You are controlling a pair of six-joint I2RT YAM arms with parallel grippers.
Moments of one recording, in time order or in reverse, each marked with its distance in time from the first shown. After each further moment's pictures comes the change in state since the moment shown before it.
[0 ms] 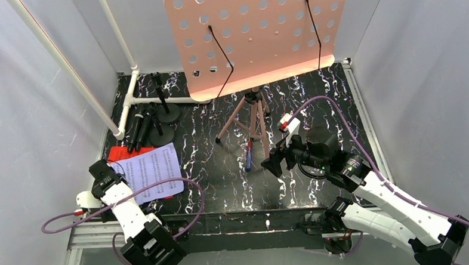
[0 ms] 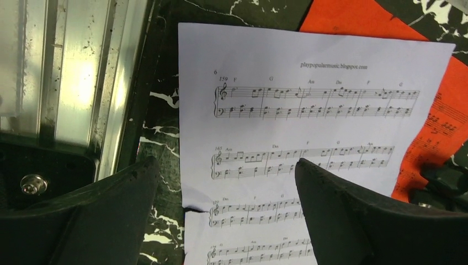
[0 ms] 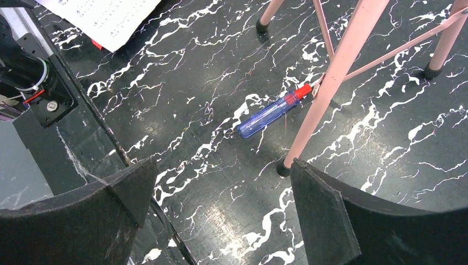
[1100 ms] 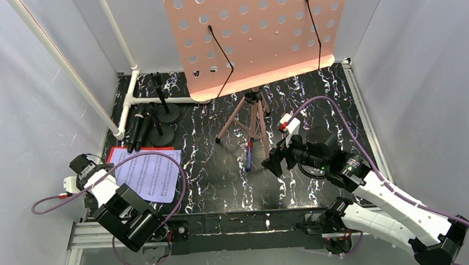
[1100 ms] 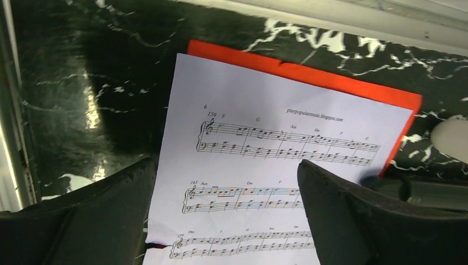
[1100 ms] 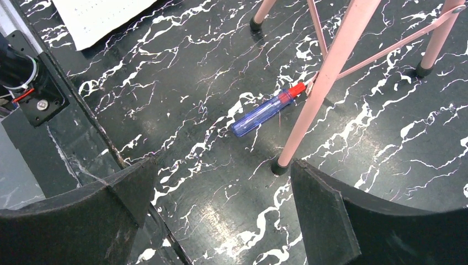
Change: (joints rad) left arm 0.144 0.335 0.065 0.391 0.187 0.282; right arm 0.000 0.002 -0.001 -0.005 0.016 -0.016
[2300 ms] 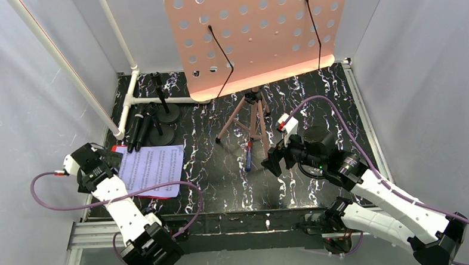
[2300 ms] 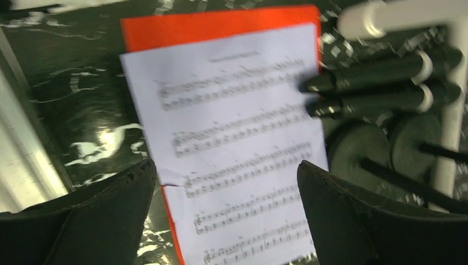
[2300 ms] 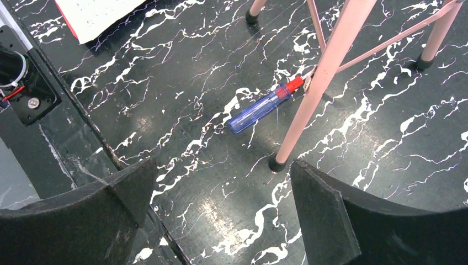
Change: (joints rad) left arm -0.134 -0.307 0.158 -0.278 0.034 0.211; right arm 0.000 0.026 0.000 -0.003 0.014 -0.001
